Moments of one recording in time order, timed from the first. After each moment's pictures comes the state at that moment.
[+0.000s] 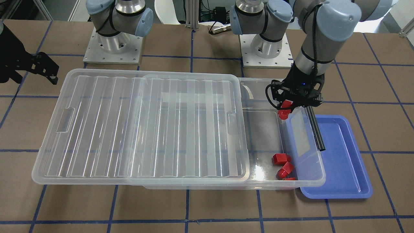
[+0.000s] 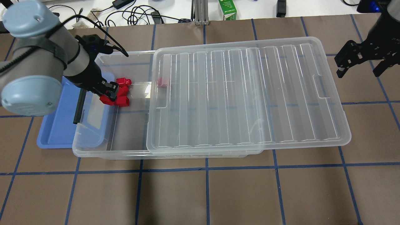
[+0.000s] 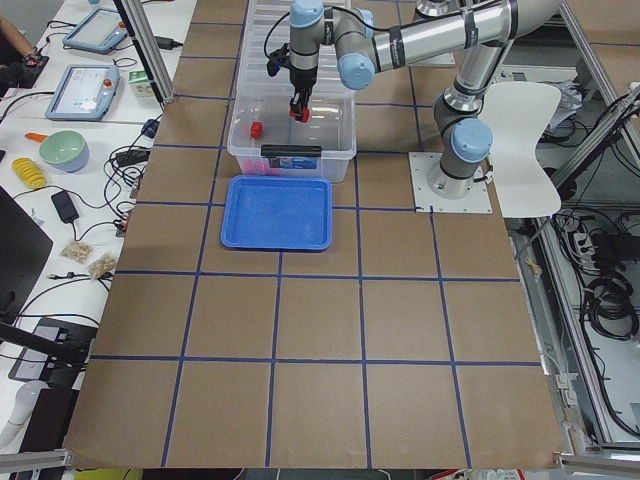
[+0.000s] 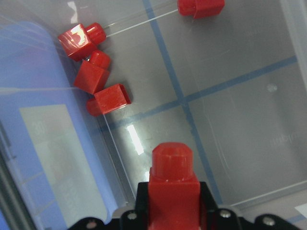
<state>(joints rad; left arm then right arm) -1.44 -1.55 -1.80 -1.31 1.57 0.40 1.27 -1.58 1.59 -1.50 -1.61 -0.29</state>
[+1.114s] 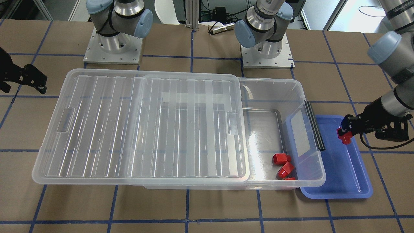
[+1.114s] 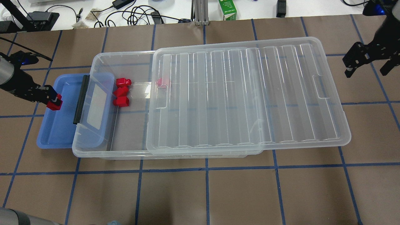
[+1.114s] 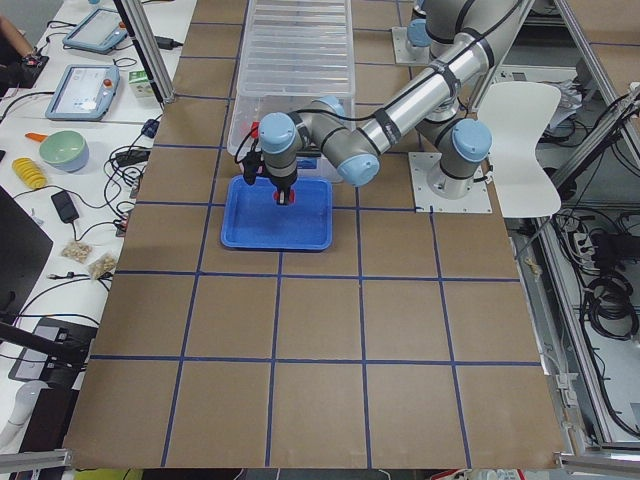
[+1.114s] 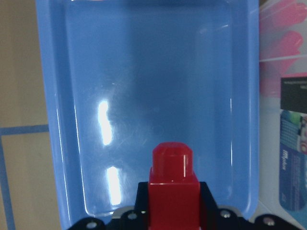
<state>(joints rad) -0.97 -1.86 -1.77 -1.19 1.43 0.67 1.22 -1.51 1.58 -1.56 -1.65 -0.35</state>
